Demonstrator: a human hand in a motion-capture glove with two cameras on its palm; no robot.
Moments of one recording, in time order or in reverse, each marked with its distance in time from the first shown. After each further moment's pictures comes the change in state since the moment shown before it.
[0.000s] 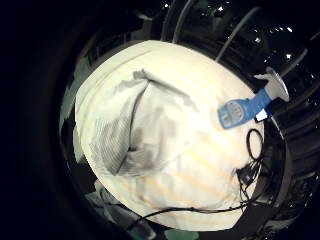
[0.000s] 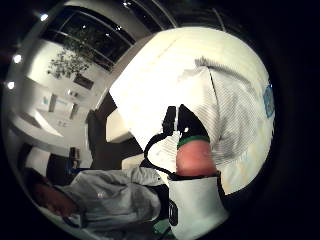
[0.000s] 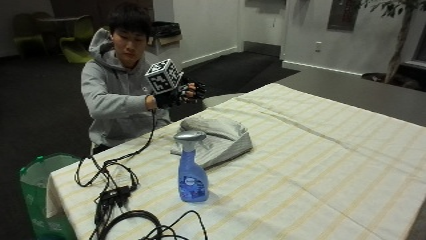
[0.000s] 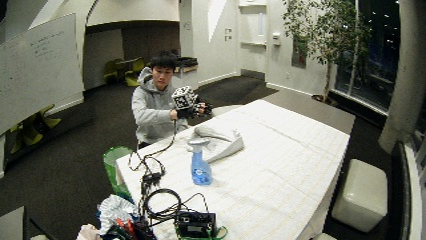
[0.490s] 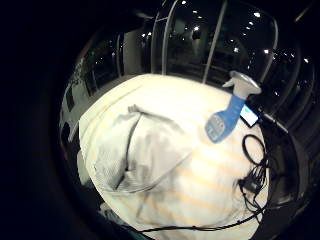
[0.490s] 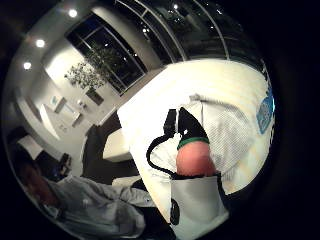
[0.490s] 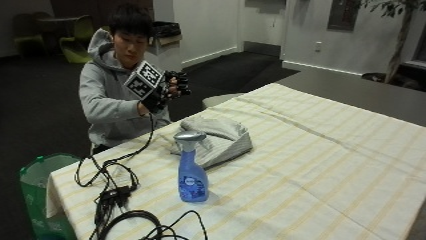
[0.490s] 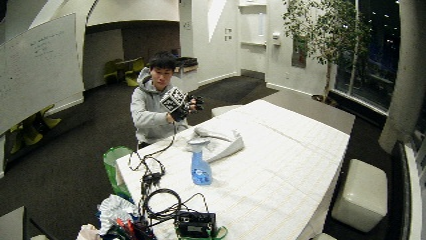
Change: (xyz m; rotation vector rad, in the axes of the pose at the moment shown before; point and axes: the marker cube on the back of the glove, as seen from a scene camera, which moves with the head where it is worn) arm 0.039 0.013 -0.032 0.343 -0.033 0.023
